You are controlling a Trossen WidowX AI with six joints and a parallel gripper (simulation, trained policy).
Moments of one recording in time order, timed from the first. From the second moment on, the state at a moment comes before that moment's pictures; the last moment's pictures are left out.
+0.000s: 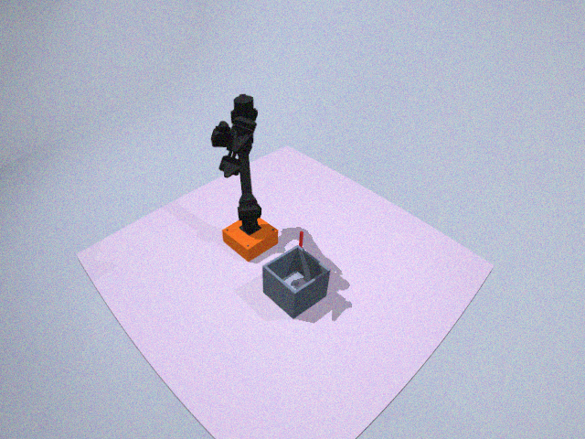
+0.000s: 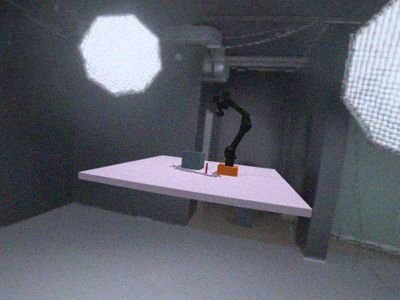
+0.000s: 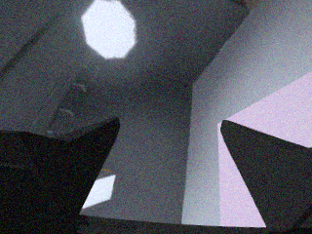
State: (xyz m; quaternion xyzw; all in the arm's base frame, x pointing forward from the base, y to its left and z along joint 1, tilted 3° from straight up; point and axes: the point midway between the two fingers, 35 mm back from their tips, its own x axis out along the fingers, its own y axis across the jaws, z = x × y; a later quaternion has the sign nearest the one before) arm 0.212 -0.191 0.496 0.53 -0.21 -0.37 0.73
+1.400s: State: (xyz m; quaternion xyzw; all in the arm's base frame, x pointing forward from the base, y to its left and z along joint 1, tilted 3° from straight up) arm 0.284 0.002 0.355 0.80 0.13 -0.23 0.53
